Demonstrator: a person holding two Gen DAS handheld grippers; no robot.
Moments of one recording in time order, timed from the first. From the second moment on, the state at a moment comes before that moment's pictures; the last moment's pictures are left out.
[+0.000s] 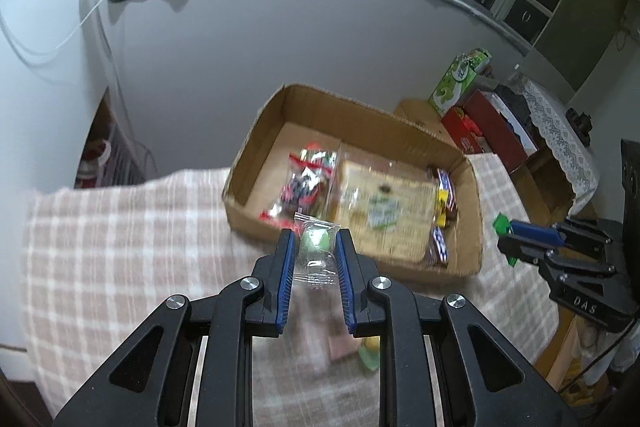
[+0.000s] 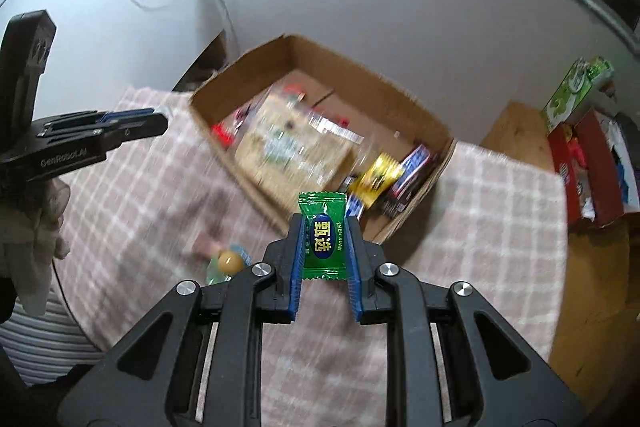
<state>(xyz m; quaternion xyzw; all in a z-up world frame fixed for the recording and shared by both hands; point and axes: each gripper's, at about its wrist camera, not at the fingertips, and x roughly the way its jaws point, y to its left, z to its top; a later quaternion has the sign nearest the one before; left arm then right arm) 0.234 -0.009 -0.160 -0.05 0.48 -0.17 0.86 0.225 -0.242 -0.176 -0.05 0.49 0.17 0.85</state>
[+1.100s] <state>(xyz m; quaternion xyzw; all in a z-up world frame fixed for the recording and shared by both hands) 0.300 -0.044 -0.158 0.00 0.47 -0.18 0.86 0.295 -0.239 -0.179 -0.06 0.48 0.12 0.87</state>
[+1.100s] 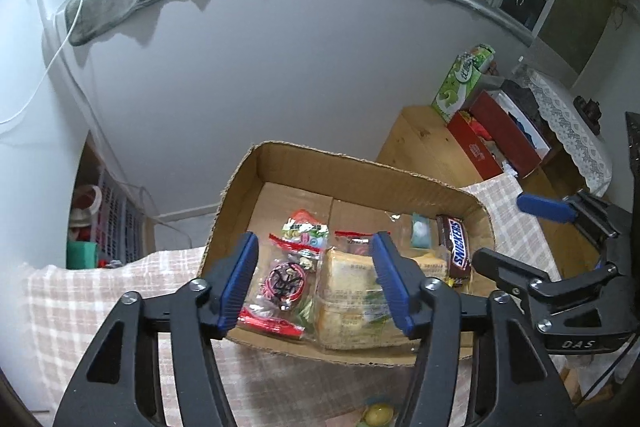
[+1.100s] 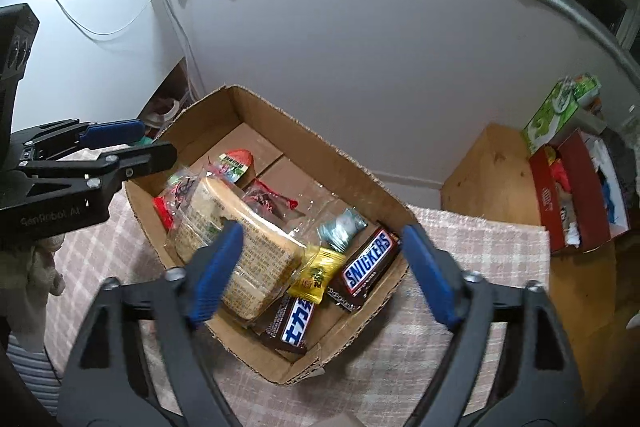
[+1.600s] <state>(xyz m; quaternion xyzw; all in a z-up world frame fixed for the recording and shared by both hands) 0.273 -0.013 -0.155 -0.02 0.47 -0.16 0.87 0.252 -0.236 -0.166 -0.03 0.47 0.14 0.87</state>
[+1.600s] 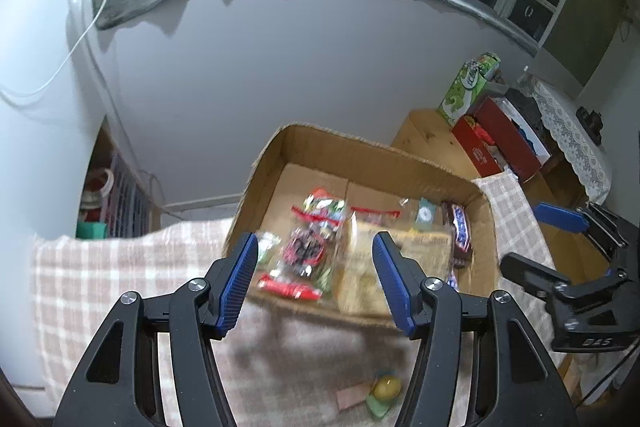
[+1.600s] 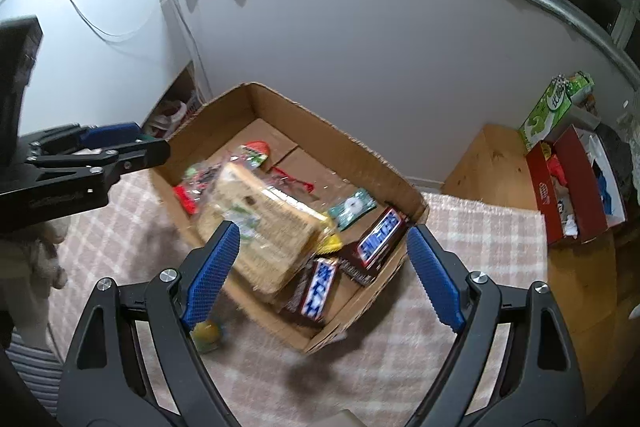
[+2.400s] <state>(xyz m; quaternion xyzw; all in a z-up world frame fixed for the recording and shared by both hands) 0.168 0.009 -0.226 -0.02 0.55 -0.19 0.81 0.181 -0.192 -0.261 0.05 0.57 0.19 0.80</state>
